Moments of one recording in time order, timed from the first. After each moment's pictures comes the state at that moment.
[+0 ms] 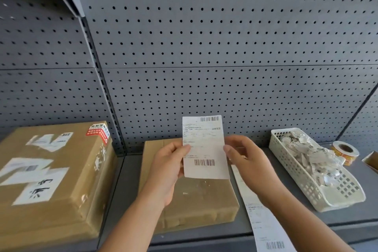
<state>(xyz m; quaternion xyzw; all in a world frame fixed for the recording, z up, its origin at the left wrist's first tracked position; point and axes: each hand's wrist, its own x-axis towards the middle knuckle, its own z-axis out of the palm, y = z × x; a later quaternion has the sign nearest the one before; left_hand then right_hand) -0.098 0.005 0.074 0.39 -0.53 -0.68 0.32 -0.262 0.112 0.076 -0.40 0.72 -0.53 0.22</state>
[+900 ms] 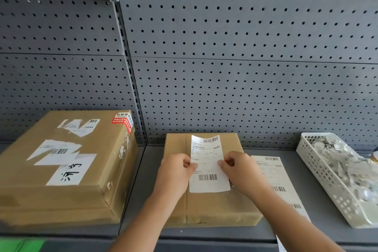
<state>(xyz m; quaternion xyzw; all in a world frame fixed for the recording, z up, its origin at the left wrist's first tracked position) -0.064 -0.035 0.016 0.51 -0.76 -0.33 0.22 -0.236 0.041 0.020 -0.44 0.82 -0.30 0.21</state>
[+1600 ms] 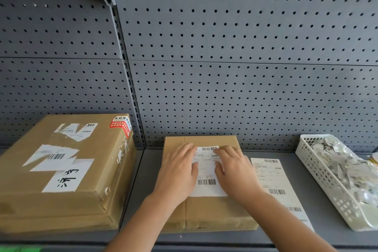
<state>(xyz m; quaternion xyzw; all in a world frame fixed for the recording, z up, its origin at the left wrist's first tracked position) -0.069 -0.045 0.009 0.38 -0.89 -0.13 0.19 -0.237 0.031 -0.005 -0.61 0.76 -0.21 -0.08</state>
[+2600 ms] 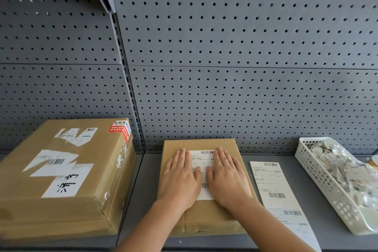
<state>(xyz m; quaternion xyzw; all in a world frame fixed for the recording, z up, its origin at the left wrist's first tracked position) -0.085 -0.045 -0.014 0.47 -0.87 -0.11 0.07 -0.219 0.019 -0.022 -0.56 0.82 -0.11 0.02</state>
